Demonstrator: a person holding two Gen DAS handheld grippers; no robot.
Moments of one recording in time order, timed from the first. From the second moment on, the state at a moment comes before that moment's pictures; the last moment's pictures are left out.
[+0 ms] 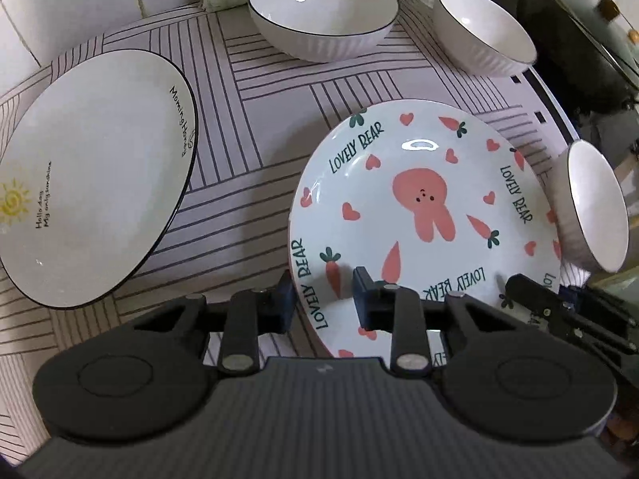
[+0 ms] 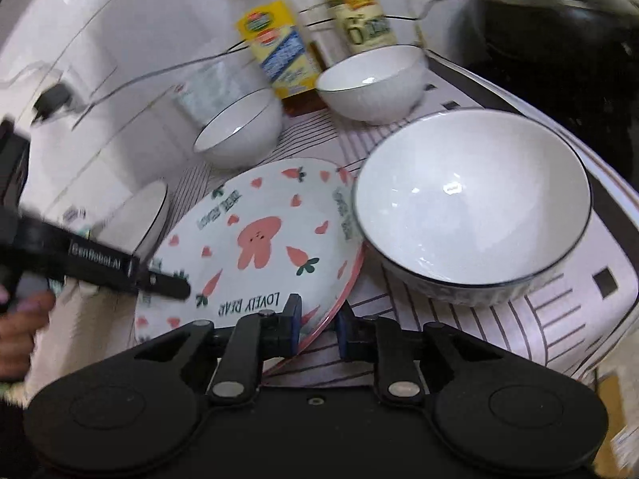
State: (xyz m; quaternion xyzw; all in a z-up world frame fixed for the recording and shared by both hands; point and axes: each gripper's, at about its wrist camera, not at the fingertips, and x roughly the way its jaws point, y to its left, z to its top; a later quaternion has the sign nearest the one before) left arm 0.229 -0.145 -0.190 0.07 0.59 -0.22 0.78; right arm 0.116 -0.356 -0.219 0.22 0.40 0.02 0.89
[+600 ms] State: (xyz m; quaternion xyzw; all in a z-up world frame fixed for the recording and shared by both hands) left arm 0.204 -0.071 -0.140 0.00 0.61 -0.13 0.78; right arm 0.130 -0.315 -0.168 0.14 0.40 0.14 0.90
